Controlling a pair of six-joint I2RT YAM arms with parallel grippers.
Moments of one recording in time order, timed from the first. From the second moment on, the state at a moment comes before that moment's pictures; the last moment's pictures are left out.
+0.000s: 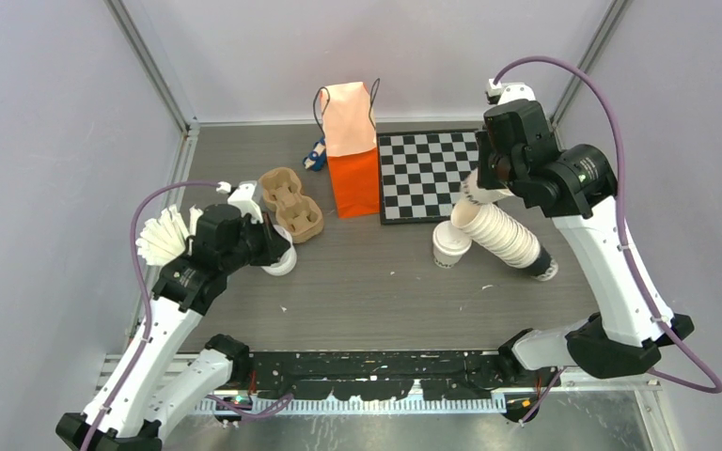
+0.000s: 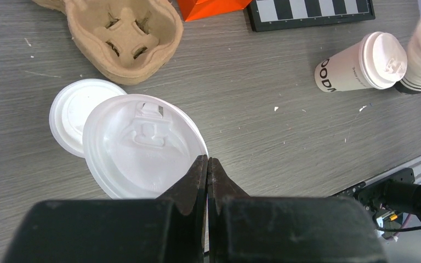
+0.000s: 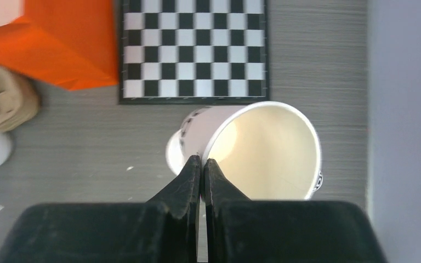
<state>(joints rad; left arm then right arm) -0.39 0.75 0.89 -0.69 0.11 -0.41 0.56 1.36 1.95 -1.28 0.41 0.32</state>
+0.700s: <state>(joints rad) -0.39 0.77 0.89 -0.69 0.11 -0.42 0.62 1.34 1.80 -1.23 0.42 0.29</state>
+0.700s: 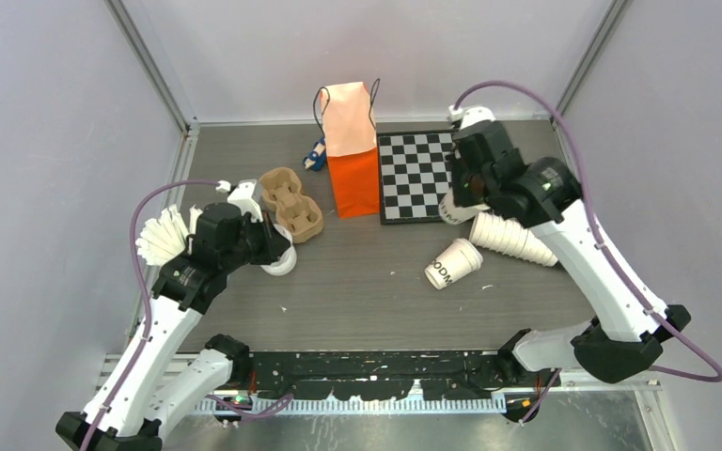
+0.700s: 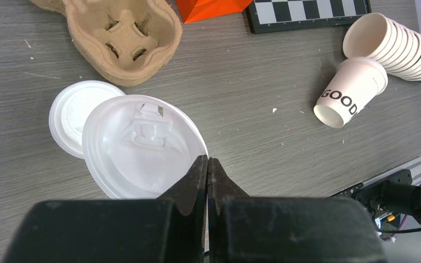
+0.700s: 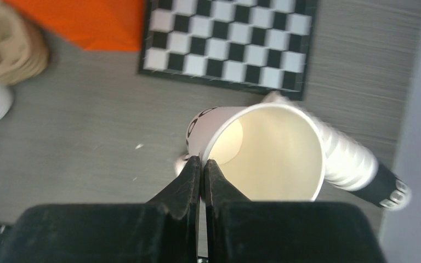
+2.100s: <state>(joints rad) -0.39 0.68 0.88 -0.72 0.14 -0.39 0.91 1.55 1.52 -1.08 0.70 0.56</state>
